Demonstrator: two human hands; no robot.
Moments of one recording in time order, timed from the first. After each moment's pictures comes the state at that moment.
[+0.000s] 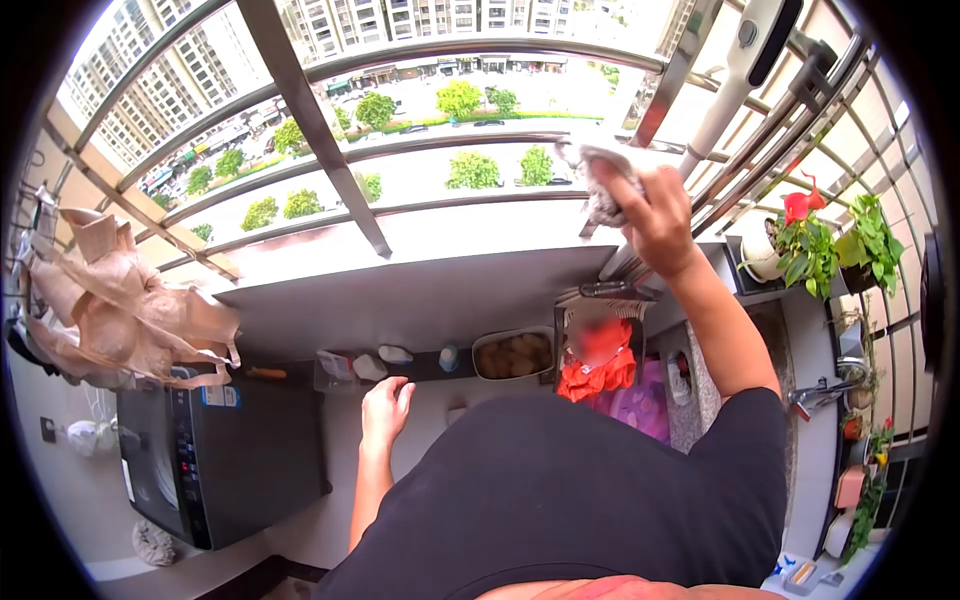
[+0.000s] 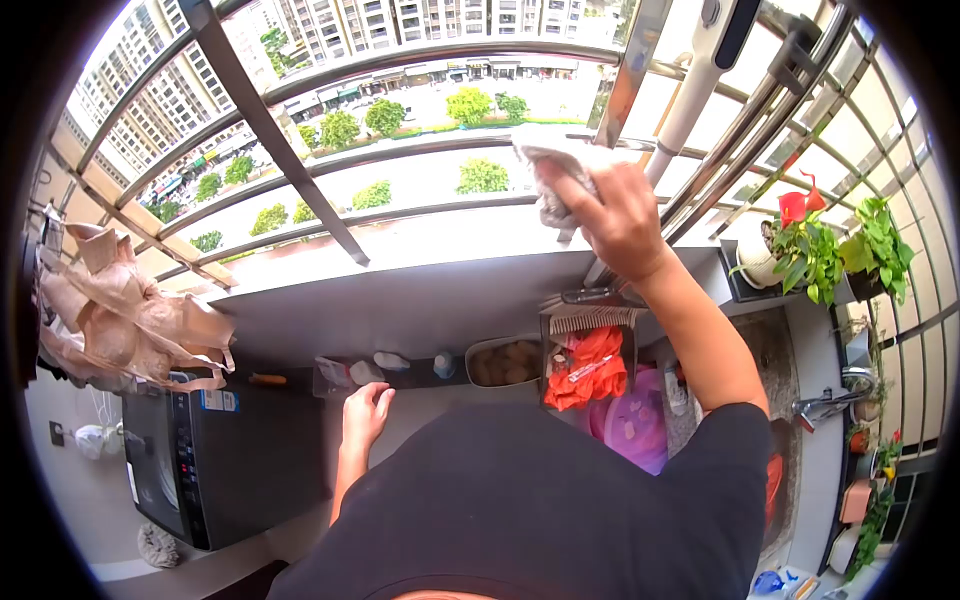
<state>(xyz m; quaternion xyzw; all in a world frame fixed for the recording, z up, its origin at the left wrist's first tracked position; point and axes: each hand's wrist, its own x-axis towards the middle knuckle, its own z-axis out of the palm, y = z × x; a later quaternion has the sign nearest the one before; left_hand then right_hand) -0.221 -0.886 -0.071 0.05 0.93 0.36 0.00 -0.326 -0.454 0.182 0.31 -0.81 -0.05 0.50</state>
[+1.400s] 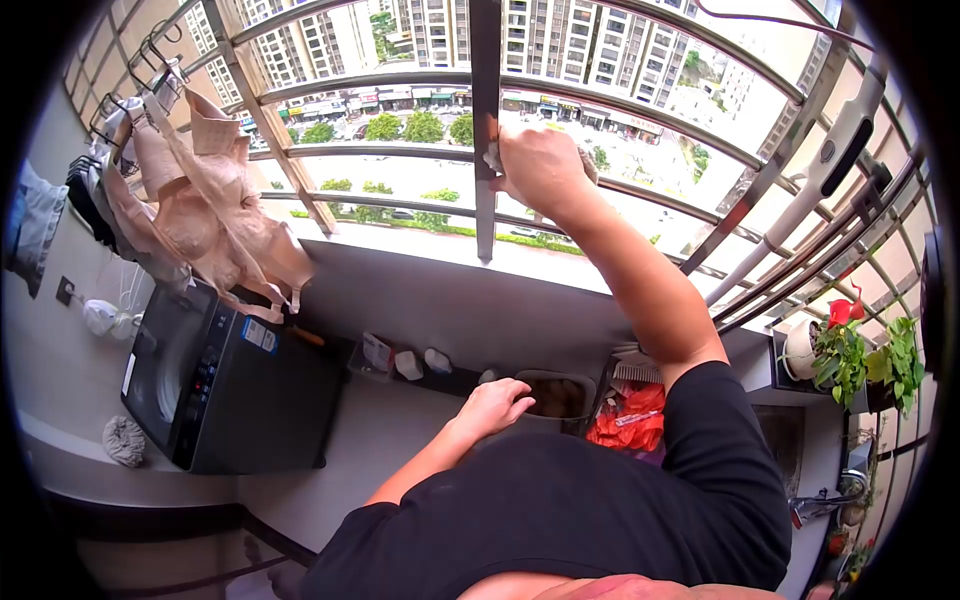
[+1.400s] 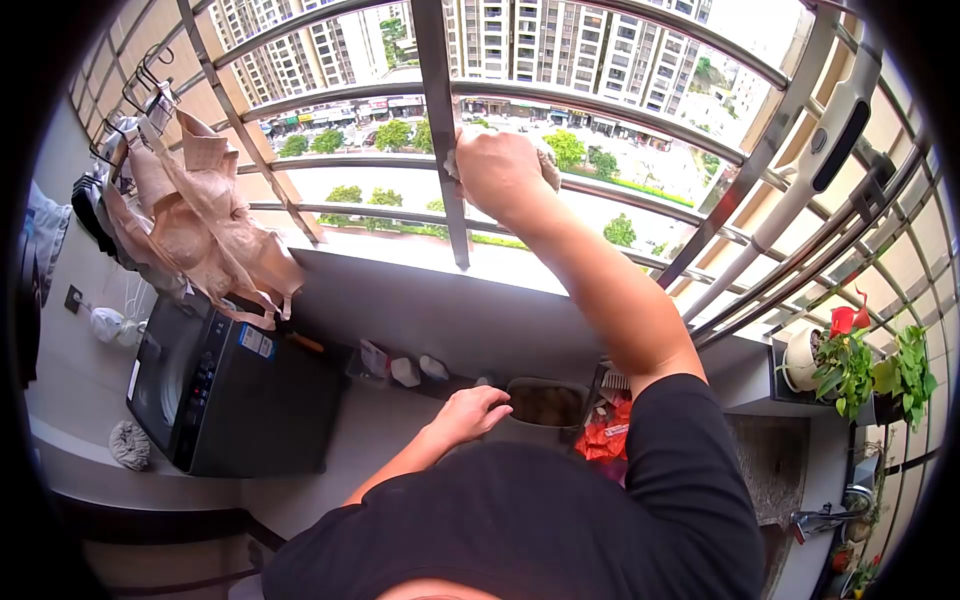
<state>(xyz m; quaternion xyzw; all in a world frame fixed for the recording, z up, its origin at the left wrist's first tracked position) -0.216 -0.808 -0.051 0.23 0.88 0.41 0.03 -0.431 -0.699 0.239 0.30 -0.93 0.00 0.20</state>
